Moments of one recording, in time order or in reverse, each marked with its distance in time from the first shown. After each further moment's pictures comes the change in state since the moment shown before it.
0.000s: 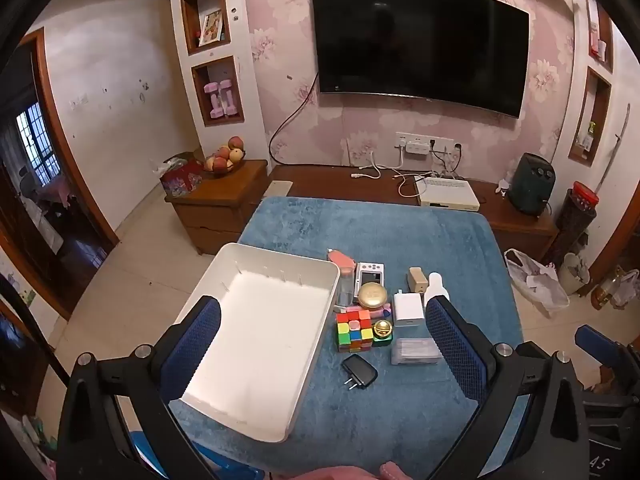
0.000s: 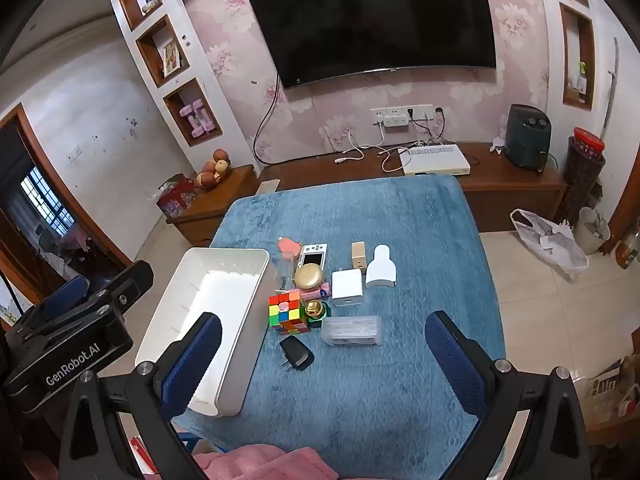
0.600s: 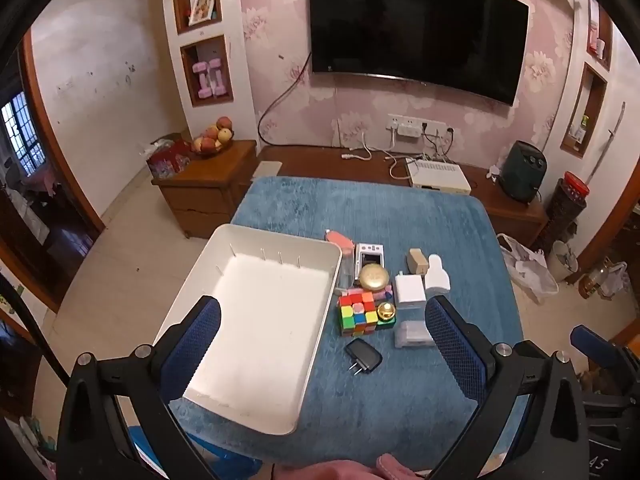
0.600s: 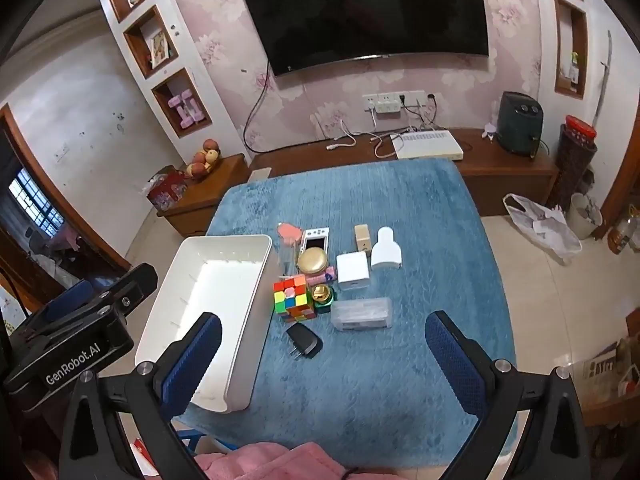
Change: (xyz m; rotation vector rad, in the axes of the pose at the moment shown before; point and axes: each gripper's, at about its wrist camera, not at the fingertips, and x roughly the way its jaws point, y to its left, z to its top) left arm 0.017 0.028 -0.001 0.010 0.086 -0.063; right arm 0.009 0.027 -0.008 0.041 0.046 -0.037
